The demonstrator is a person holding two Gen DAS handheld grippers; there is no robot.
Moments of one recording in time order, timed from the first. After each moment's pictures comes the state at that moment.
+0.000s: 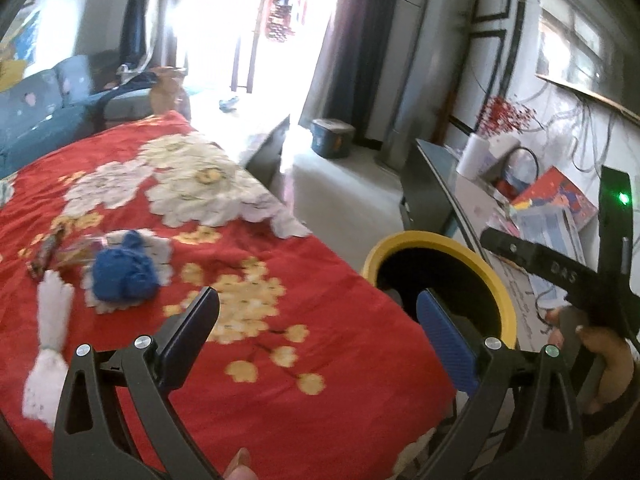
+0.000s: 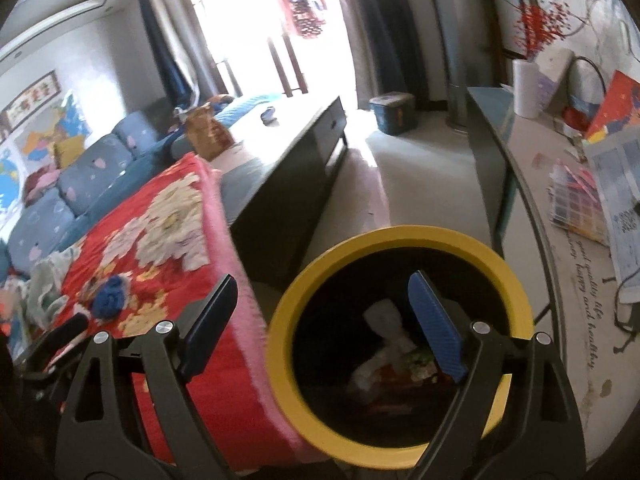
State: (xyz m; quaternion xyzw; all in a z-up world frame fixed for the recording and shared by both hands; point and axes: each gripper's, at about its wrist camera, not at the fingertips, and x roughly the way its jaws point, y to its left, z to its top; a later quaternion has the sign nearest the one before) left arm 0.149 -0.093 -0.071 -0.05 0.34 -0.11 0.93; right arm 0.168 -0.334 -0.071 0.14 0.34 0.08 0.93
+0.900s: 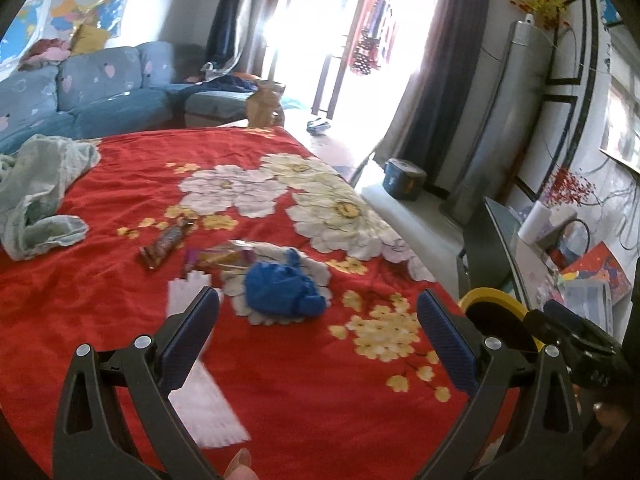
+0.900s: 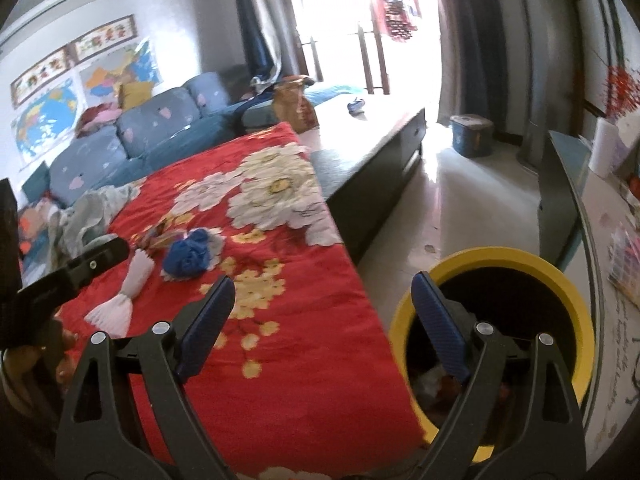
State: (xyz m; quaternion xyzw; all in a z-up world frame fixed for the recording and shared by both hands) left arm 0.129 0.027 -0.051 -0.12 0.30 0.02 0.95; right arm 0.144 -0.225 -0.047 0.05 0.32 0.20 0.92
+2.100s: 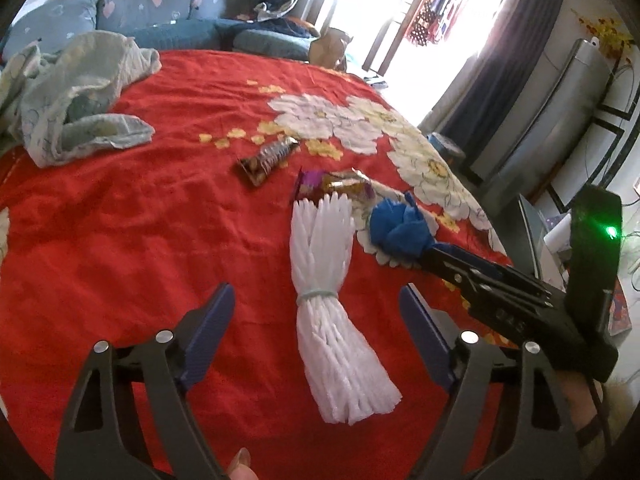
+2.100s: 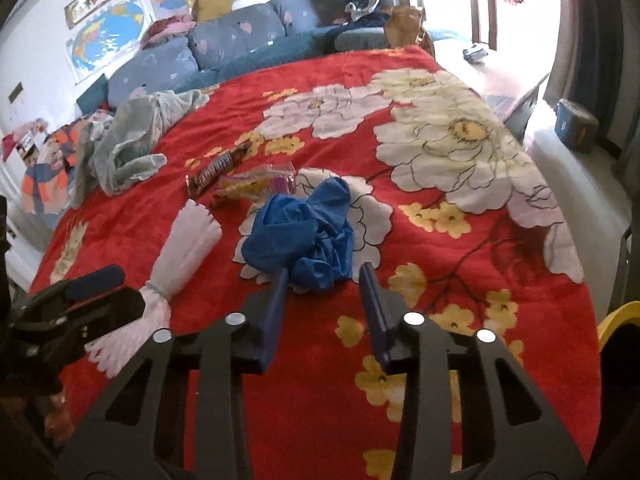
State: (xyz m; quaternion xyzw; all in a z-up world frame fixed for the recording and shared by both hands) left arm 0.113 0.112 -0.105 -0.20 0.39 0.06 0.90; right arm 0.206 -0.051 -0.101 -0.03 0.41 0.34 0.84
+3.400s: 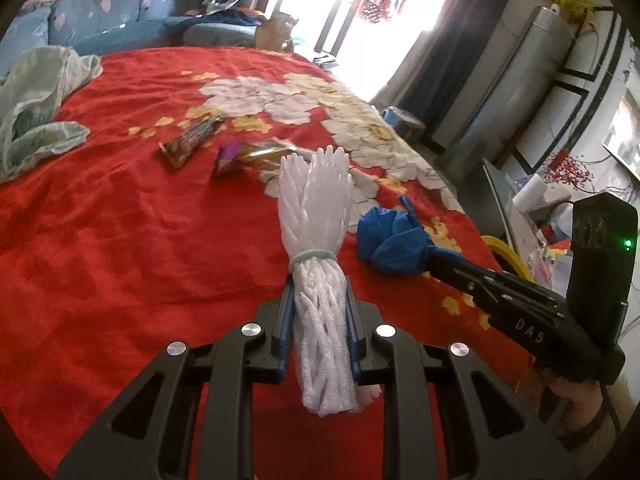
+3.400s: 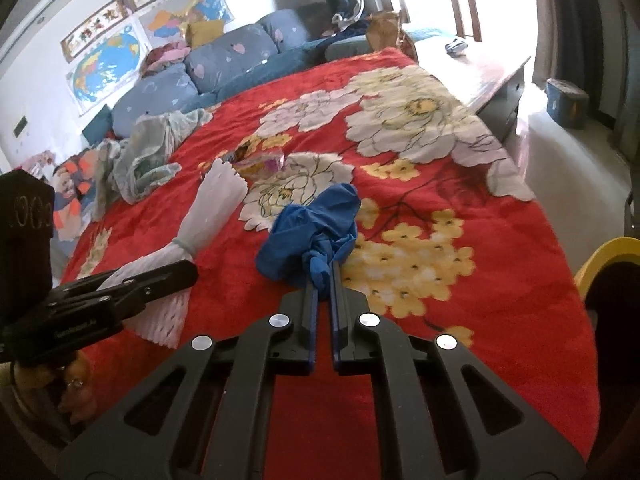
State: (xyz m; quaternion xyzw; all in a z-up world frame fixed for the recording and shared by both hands) left arm 0.118 0.071 -0.107 -0.17 0.40 -0.02 0.90; right arm 0.169 -0.114 -0.096 0.03 0.40 0.34 0.85
